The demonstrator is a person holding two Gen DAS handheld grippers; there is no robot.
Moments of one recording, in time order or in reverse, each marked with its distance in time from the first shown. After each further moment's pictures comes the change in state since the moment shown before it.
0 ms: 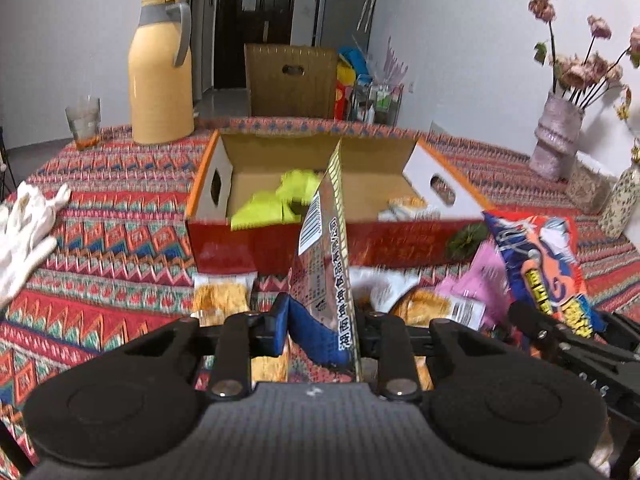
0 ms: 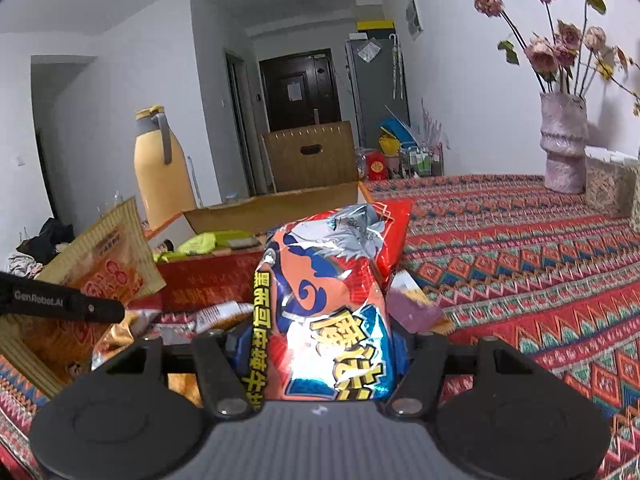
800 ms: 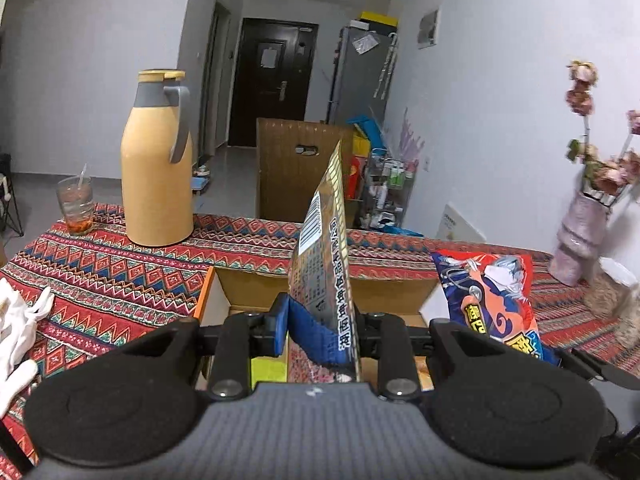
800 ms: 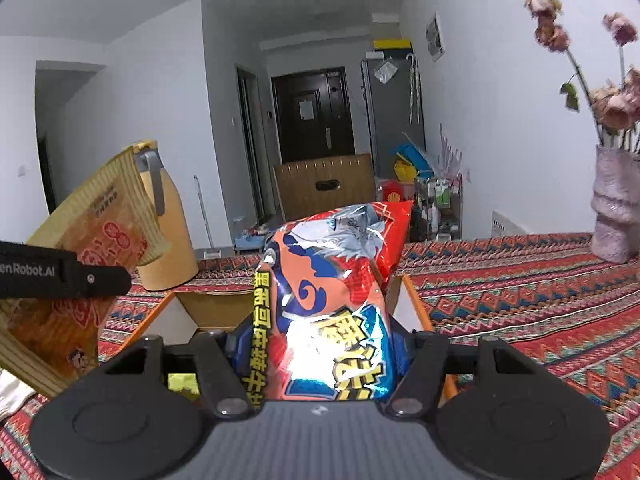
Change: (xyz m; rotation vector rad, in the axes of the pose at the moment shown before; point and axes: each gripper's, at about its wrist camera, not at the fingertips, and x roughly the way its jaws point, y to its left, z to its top) left arm 0.058 0.007 0.126 -0.075 -0.184 0.032; right arm 0.119 0.030 0.115 -0.028 -0.040 0.018
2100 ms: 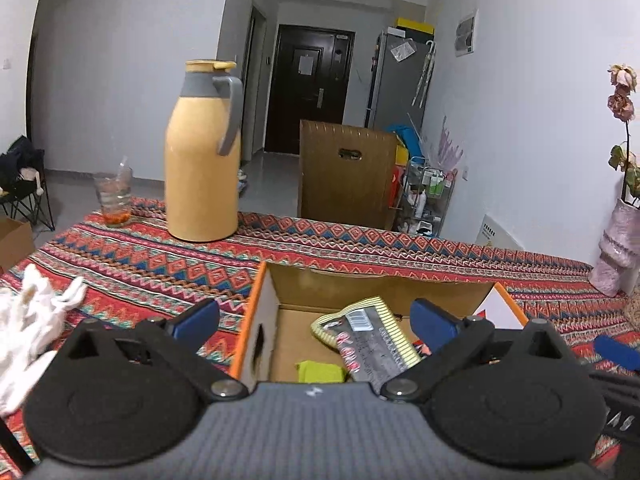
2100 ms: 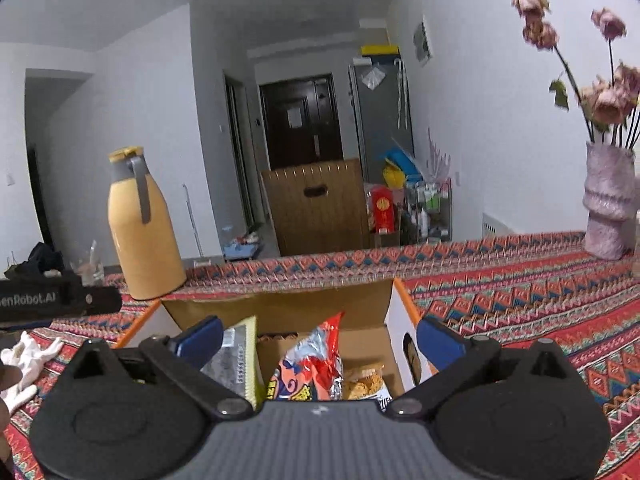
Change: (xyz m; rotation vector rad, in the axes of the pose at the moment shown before) left arm 0.001 0.033 -0.018 -0.027 -0.036 0.104; right arm -0.009 -0.005 -0.006 0.012 -0.048 -0.030
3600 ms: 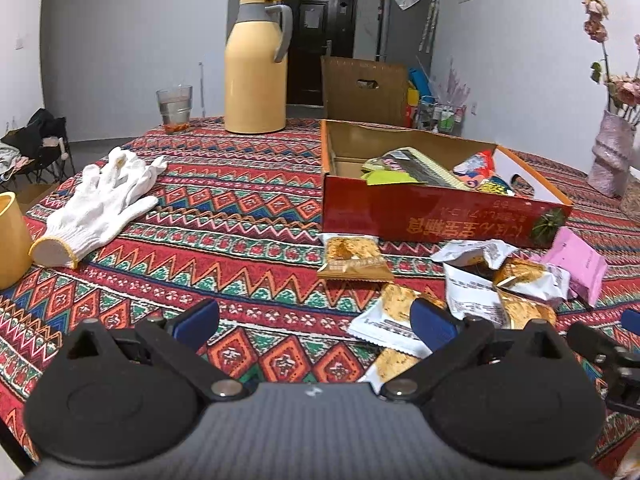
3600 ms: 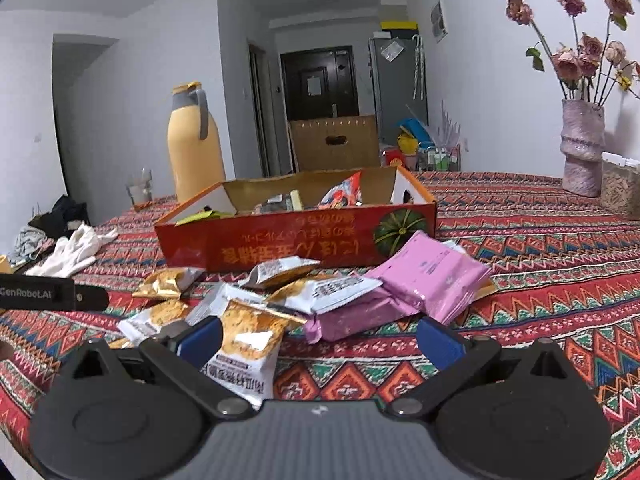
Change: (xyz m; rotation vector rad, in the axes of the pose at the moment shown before) left arm -0.117 0.059 -0.138 0.053 0.149 0.037; right arm -0.142 0.024 -0.135 -0.050 0.117 0.035
